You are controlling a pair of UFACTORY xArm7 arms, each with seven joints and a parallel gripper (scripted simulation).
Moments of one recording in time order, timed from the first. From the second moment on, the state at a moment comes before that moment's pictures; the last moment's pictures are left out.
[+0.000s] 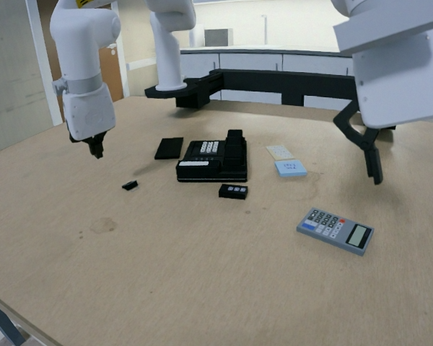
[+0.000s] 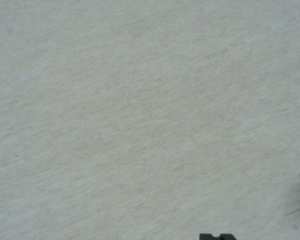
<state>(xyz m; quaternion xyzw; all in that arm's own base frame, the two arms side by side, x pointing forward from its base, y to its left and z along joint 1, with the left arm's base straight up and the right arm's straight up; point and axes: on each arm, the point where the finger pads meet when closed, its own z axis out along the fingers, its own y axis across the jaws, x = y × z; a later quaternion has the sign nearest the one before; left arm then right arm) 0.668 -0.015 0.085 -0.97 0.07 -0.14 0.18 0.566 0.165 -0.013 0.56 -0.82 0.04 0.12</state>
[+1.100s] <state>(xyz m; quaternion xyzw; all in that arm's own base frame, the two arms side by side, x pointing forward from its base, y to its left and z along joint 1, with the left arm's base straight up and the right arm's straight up) 0.624 0.140 0.118 -0.98 -0.07 -0.10 0.17 0.566 0.165 -0.013 0.56 -0.82 0.04 0.12</state>
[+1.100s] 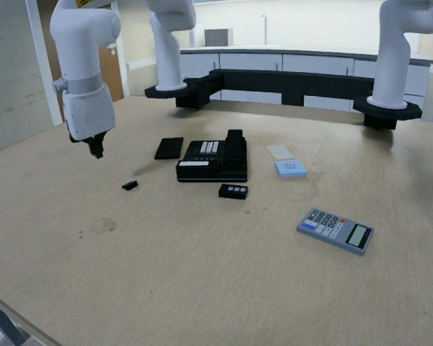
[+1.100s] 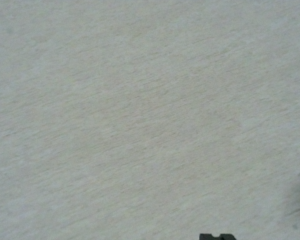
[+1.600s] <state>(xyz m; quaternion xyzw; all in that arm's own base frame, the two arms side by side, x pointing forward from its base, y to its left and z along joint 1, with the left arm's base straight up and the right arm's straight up) 0.590 0.206 0.132 -0.97 -0.13 -0.08 0.17 0.566 0.165 -0.013 0.56 -0.82 0.04 0.12</state>
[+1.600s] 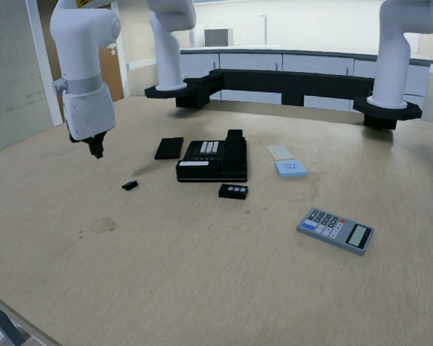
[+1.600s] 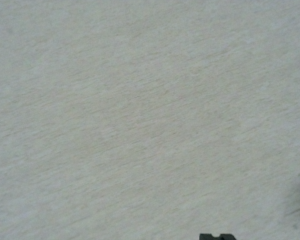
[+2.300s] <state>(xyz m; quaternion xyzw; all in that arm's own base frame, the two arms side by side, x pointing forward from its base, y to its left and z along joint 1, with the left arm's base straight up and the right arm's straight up) 0.527 0.289 0.152 -0.96 -0.22 -0.06 0.15 0.566 0.165 -0.013 0.56 -0.82 0.04 0.12</state>
